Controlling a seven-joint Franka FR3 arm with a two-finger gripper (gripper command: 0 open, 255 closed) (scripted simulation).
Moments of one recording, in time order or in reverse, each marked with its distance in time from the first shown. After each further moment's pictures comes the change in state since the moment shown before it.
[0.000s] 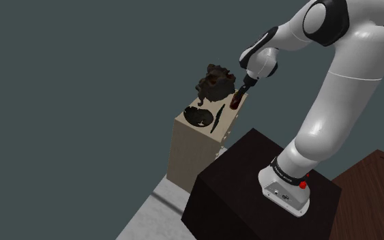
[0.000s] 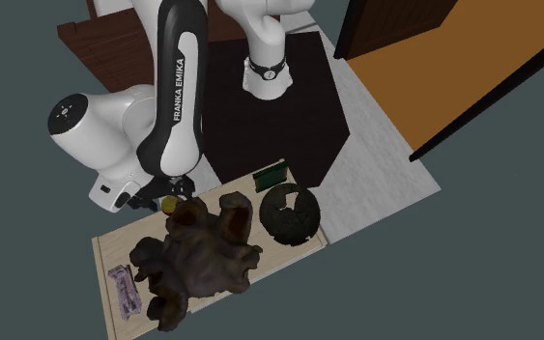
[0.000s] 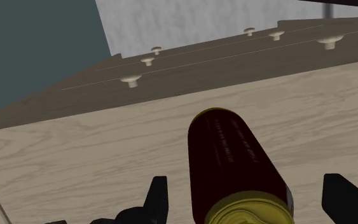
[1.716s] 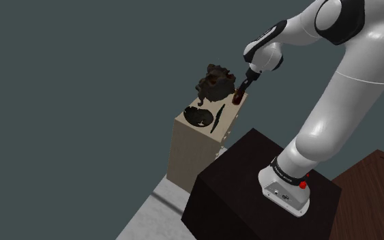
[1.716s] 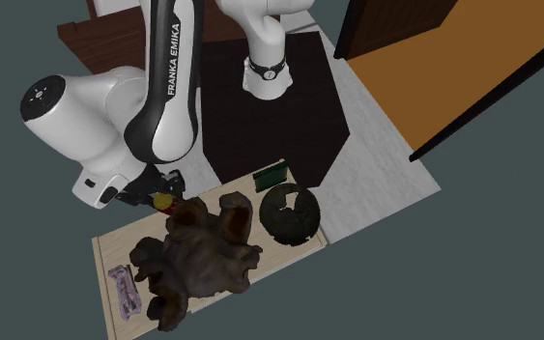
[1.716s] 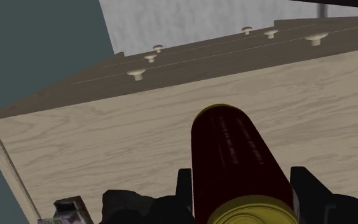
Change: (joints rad) arm 0.030 -0.086 -0.046 0.009 -0.113 -0.068 0.088
